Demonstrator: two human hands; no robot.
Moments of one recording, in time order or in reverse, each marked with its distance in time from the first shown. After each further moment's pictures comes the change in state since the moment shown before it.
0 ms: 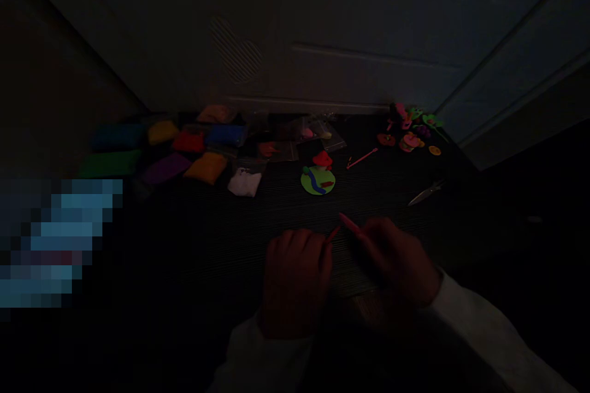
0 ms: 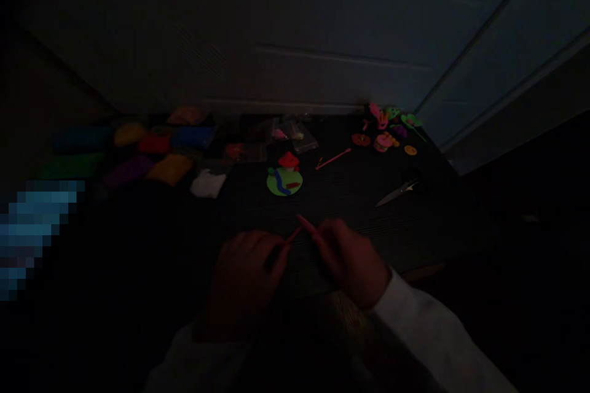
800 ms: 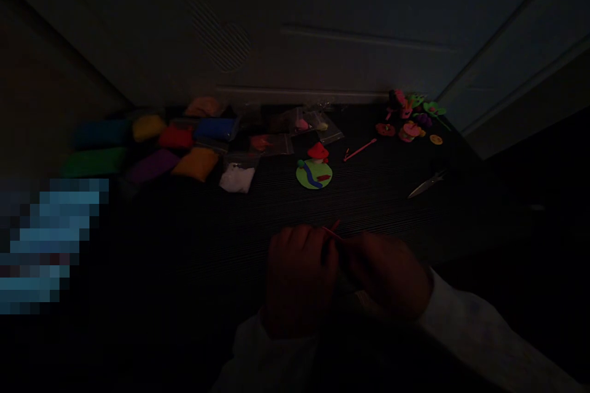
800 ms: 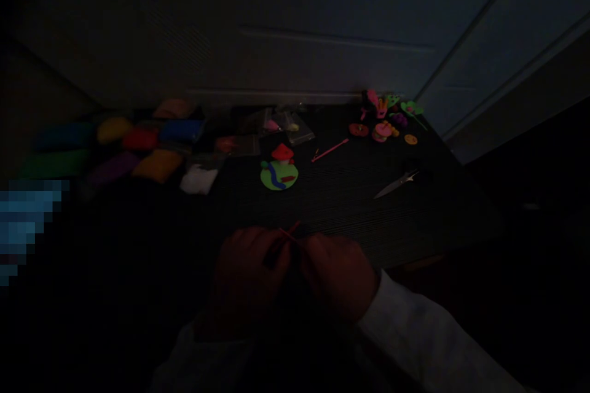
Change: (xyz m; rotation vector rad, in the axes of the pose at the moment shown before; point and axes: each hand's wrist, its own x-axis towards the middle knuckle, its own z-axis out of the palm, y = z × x) left_hand 0.001 0.007 0.009 0.000 0.061 -0.016; right_hand -0.012 -0.016 0.011 -0.111 -0.111 -0.184
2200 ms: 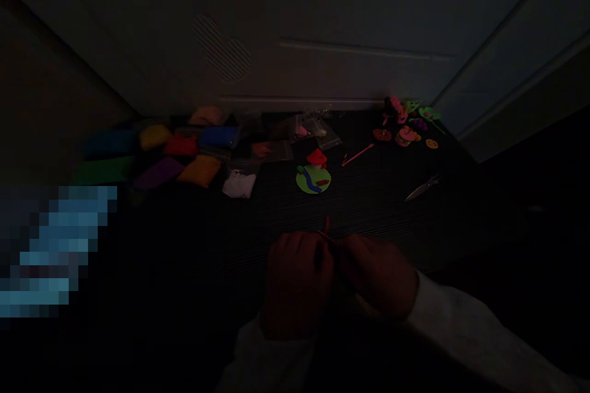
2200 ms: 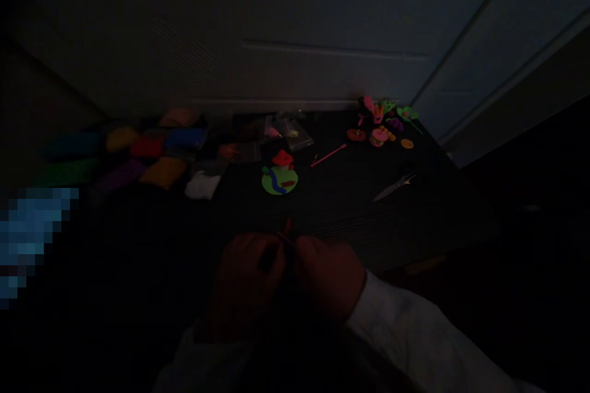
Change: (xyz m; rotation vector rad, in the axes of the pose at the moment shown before) left_hand -0.003 -0.003 -0.004 -0.100 -0.007 -0.048; right_hand 0.006 -0.010 0.000 -0.038 -0.045 0.039
